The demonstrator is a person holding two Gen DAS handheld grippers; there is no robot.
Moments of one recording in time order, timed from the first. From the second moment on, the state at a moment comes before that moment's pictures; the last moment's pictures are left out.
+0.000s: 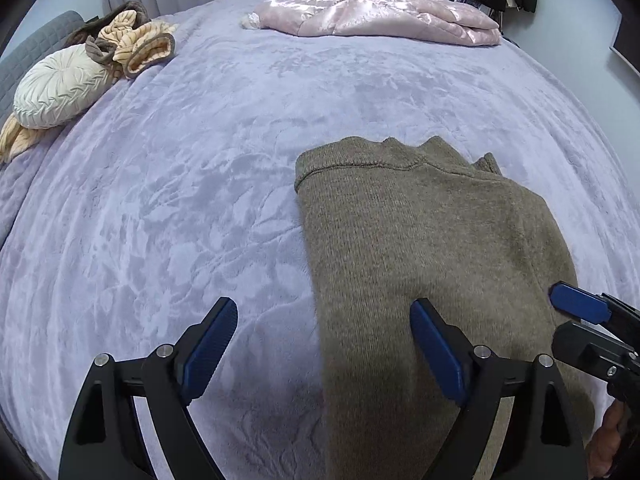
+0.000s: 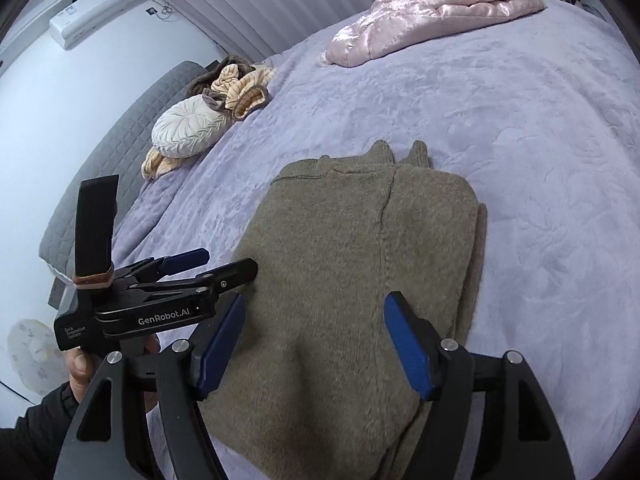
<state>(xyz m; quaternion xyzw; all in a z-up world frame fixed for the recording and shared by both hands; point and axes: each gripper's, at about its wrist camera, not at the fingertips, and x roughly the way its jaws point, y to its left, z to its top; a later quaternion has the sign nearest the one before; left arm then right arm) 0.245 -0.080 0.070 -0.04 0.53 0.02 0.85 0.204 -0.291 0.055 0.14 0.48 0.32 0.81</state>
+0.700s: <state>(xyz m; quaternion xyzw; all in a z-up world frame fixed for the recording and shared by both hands) 0.297 -0.028 0.073 -0.15 0.54 -0.01 0.83 0.289 -0.307 0.044 0.15 0.49 0.26 0.82</state>
